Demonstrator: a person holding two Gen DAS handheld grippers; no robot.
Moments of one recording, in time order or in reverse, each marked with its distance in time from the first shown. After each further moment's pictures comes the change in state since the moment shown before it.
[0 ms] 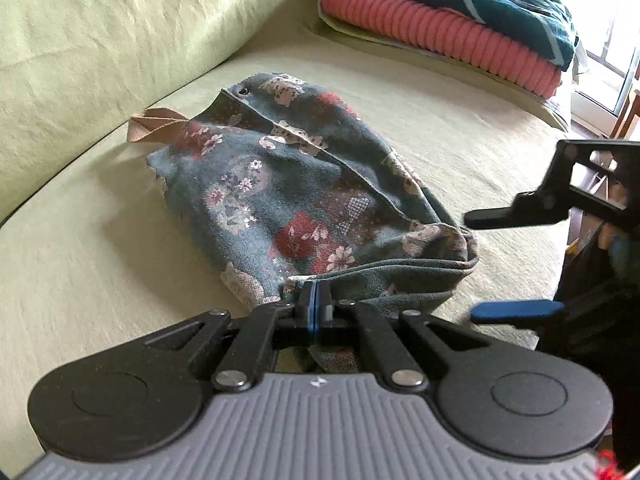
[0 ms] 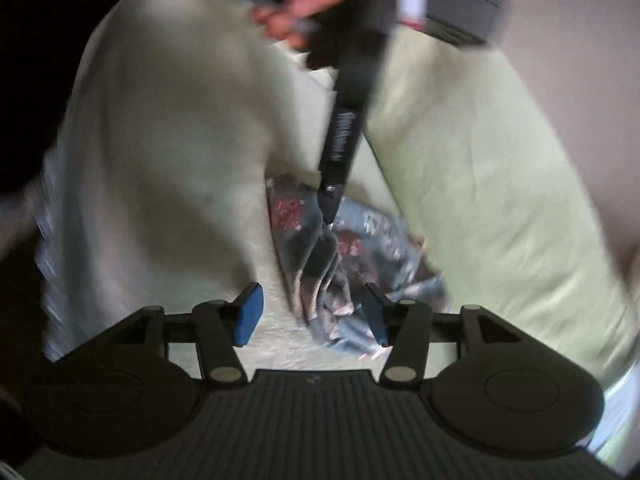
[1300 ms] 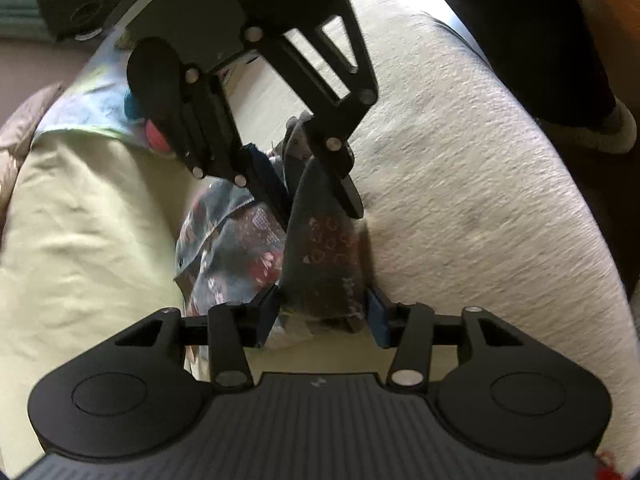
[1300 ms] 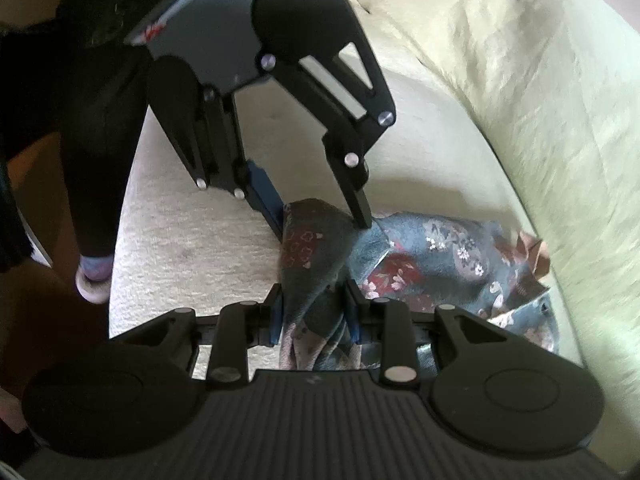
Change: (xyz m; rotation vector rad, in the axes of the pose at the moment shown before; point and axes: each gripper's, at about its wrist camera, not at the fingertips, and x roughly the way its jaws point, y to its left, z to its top) left arm 0.002 -0.066 -0.068 1.189 -0.117 0.258; right arm 0.079 -0.109 0.013 0.211 -0.042 0.588
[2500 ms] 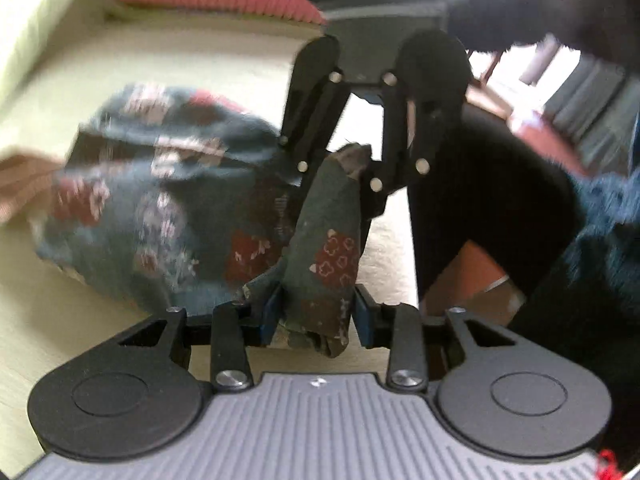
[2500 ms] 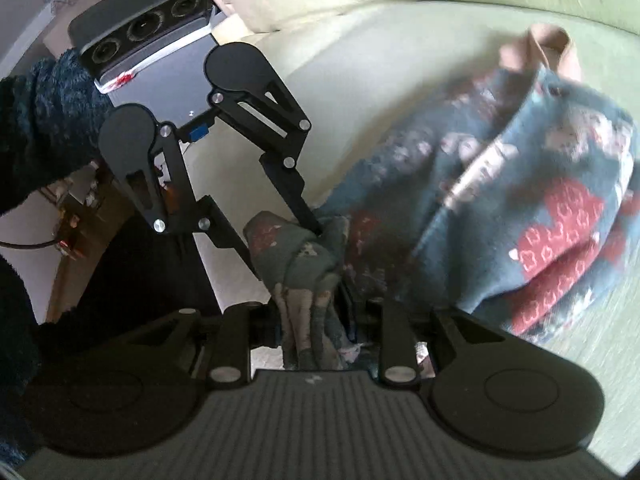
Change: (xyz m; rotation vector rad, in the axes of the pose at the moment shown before) left arm 0.057 0.130 -0.065 -0.804 -0.148 -0.892; right arm 0.010 -0.070 -0.061 0.844 -0.103 0.458
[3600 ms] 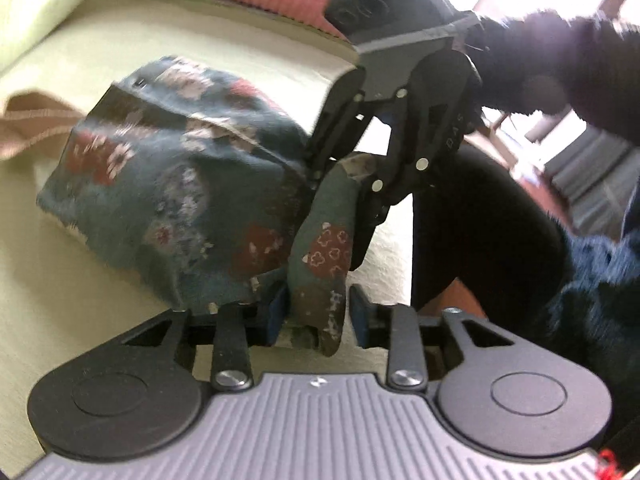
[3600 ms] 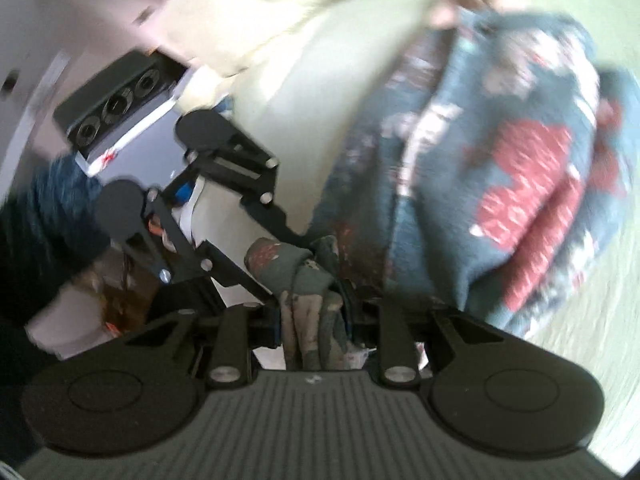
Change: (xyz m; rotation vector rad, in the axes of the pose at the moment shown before) left arm -0.007 0.044 0.003 -0.209 -0.080 -0.046; right arm -0.017 -0.050 0.007 0.381 -0.051 0.131
